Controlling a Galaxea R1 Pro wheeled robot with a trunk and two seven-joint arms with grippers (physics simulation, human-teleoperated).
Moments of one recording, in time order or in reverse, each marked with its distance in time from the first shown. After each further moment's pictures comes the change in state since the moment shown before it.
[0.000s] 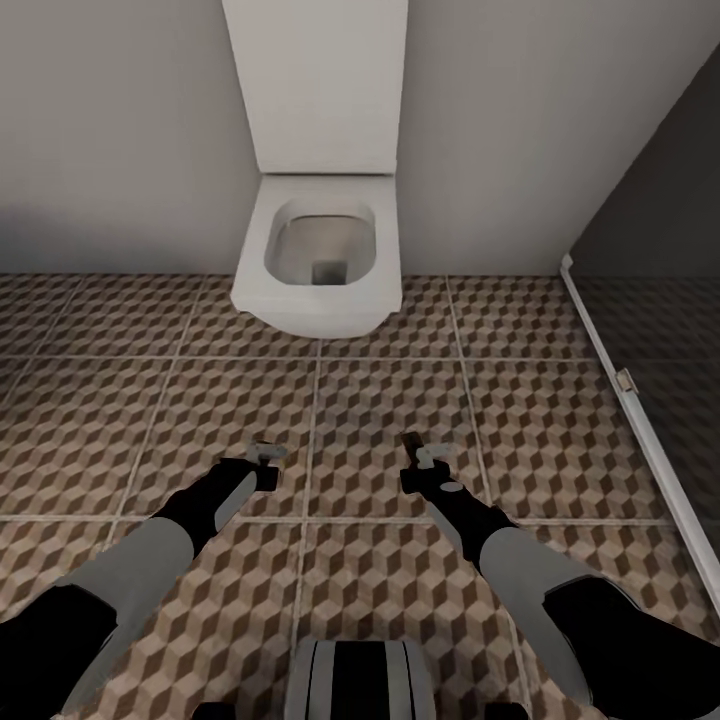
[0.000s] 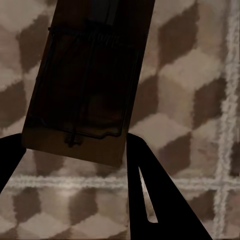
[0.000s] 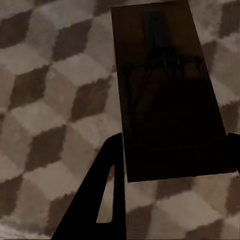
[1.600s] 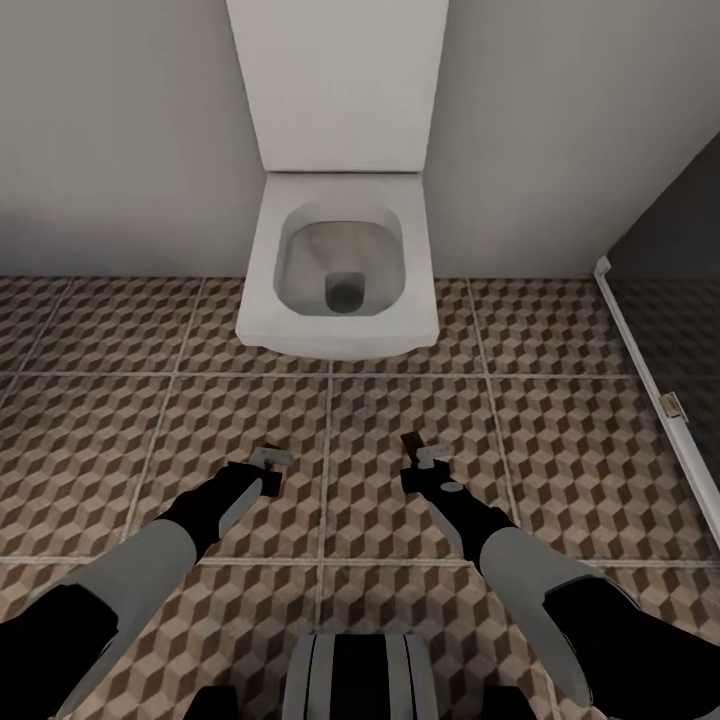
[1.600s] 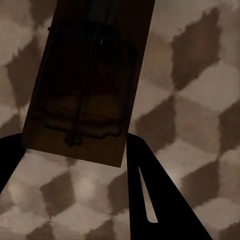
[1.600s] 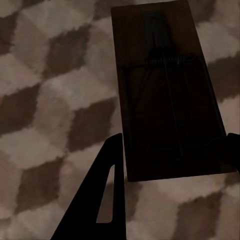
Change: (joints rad) left arm 0.000 0.000 -0.103 0.003 0.000 -0.001 0.002; right arm 0.000 -0.001 -0.001 0.000 0.000 0.000 0.000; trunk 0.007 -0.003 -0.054
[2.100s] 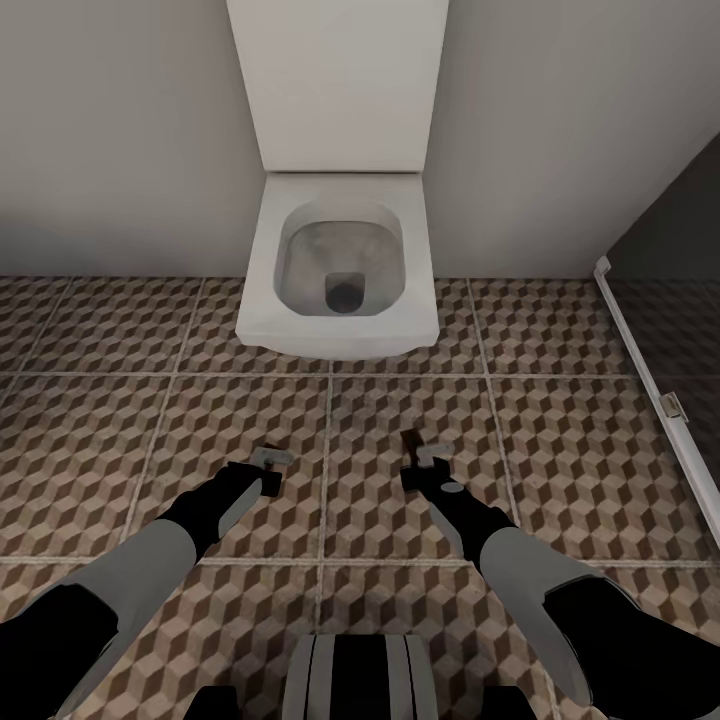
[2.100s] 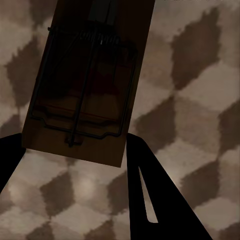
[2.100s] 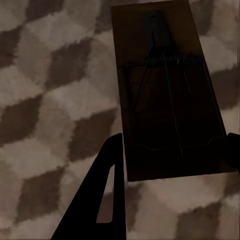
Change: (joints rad) left arm 0.000 0.000 0.000 0.001 0.000 -0.001 -0.001; right arm 0.000 0.000 0.001 0.001 0.002 -0.035 0.000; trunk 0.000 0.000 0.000
